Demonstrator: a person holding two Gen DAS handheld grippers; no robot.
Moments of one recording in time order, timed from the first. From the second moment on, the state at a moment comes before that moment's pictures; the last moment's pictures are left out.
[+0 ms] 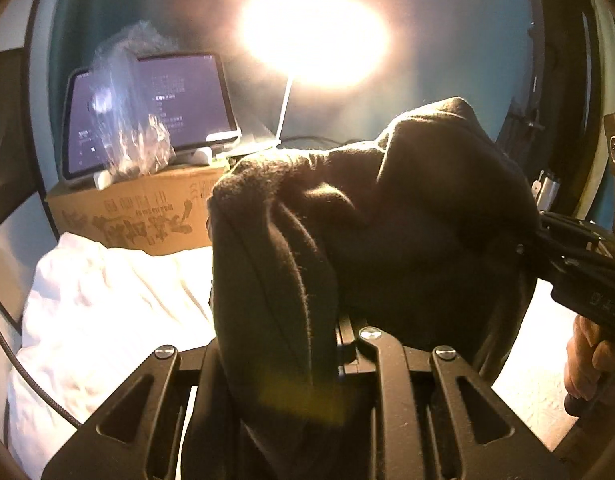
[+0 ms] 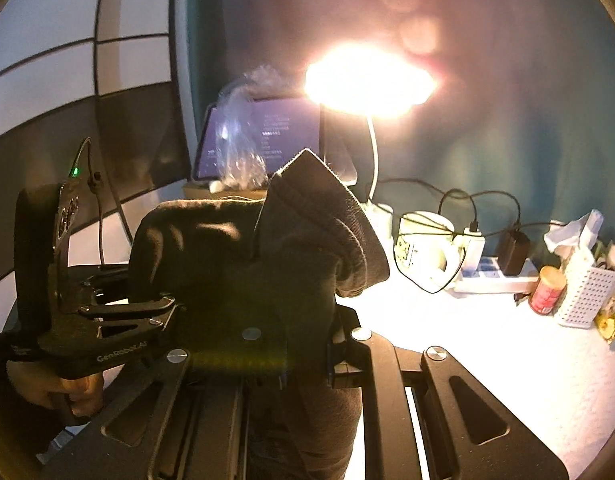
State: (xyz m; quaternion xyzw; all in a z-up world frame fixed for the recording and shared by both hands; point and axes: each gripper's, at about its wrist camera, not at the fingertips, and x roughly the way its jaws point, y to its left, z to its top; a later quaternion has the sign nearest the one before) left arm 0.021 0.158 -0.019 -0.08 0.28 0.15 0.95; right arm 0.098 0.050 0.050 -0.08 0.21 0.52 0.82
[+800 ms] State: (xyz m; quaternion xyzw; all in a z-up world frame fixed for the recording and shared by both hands) left arm 0.076 0.199 -0.080 -0.13 0.38 0.15 0.90; right arm 0.178 0.096 -0.027 -0.08 0.34 0.51 0.79
